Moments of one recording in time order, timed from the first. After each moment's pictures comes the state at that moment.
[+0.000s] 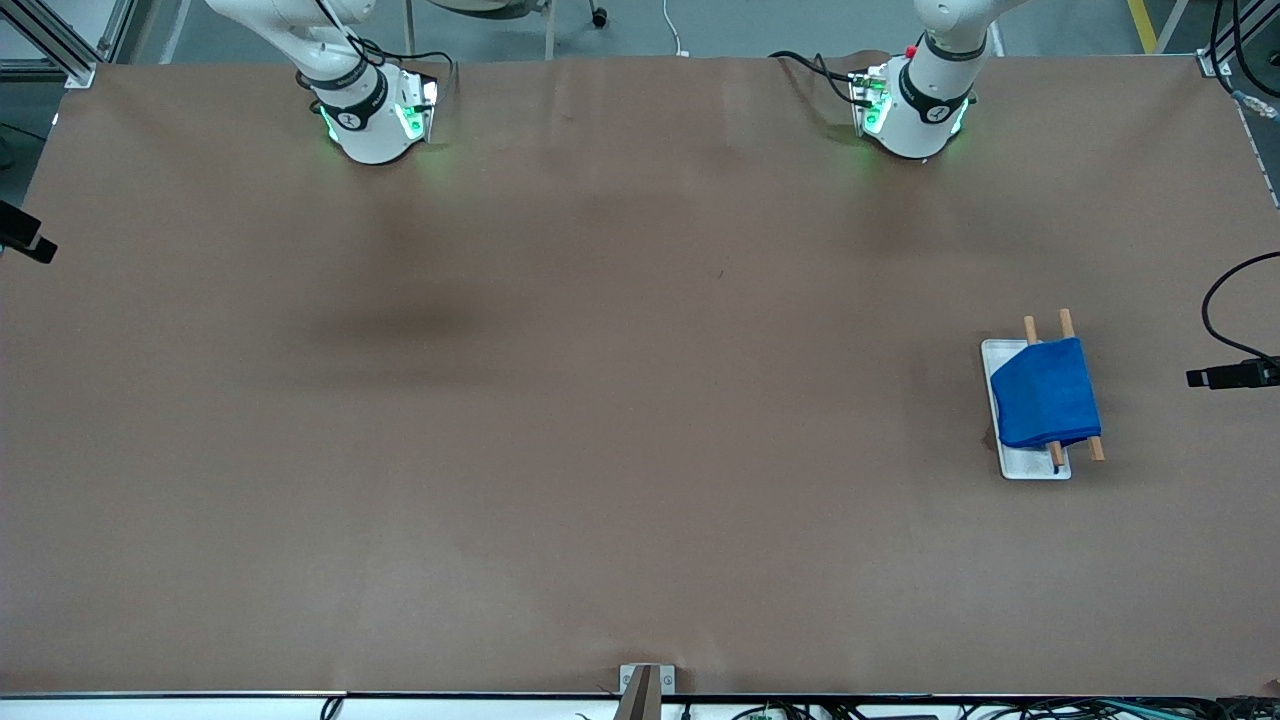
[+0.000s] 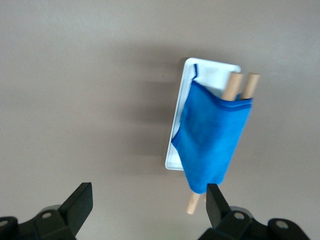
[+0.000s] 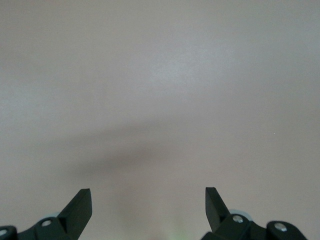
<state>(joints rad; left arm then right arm) 0.46 0.50 -0.15 -1.31 0.01 1.60 0.21 -0.07 0.00 -0.10 -1.48 -0.03 1.47 0.00</state>
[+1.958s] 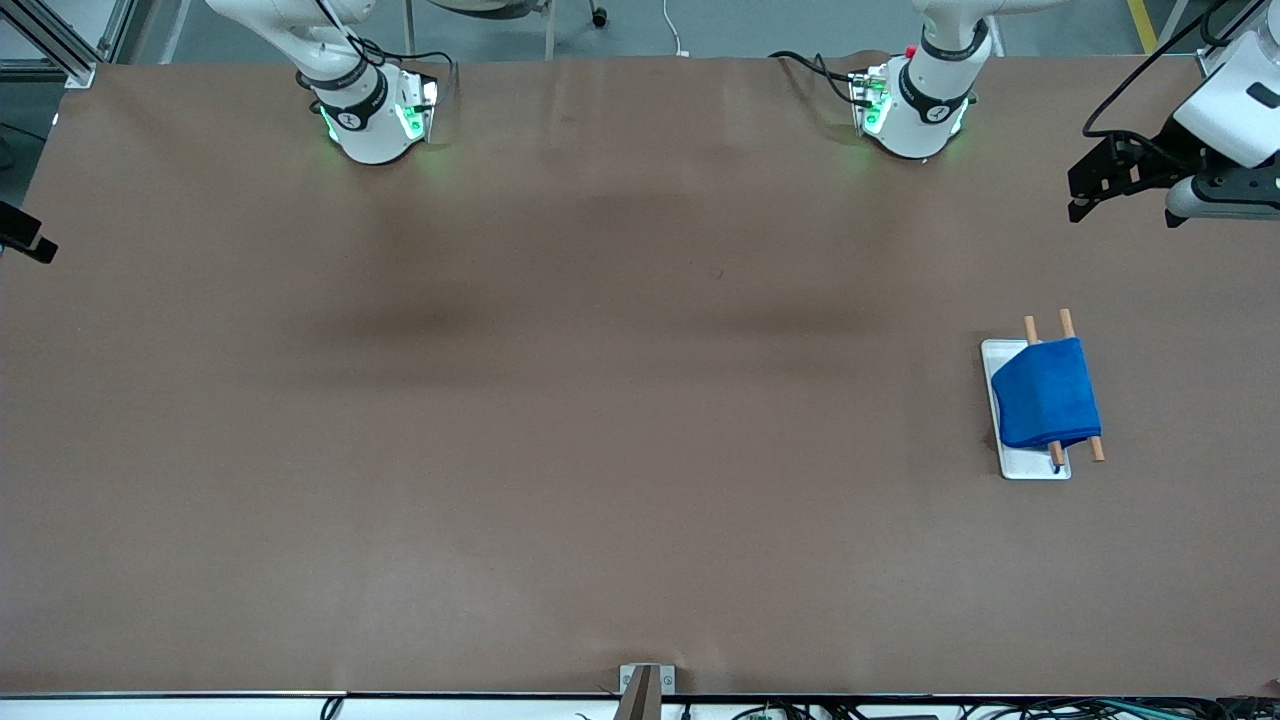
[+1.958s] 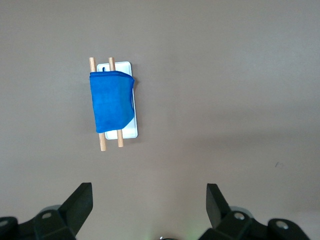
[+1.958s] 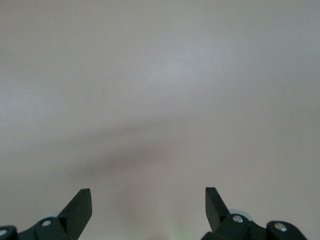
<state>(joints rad) 0.06 -0.14 -0.15 -1.67 0.01 1.55 0.01 -0.07 0.00 -0.10 -1.48 -0.03 1.47 0.00</state>
